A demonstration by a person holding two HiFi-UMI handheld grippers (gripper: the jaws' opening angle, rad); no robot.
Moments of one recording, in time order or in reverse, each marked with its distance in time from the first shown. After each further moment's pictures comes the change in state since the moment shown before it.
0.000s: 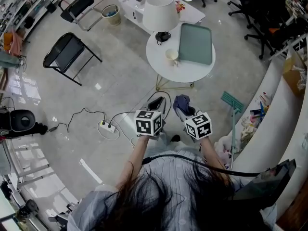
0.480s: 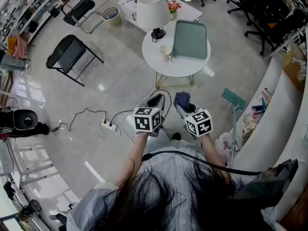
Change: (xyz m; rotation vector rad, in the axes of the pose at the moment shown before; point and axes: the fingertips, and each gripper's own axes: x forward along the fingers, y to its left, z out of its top) left arm -0.001 -0.039 -0.020 0.033 -0.011 0.032; right arm -0.039 -0.011 -0.023 0.002 -0.059 0.007
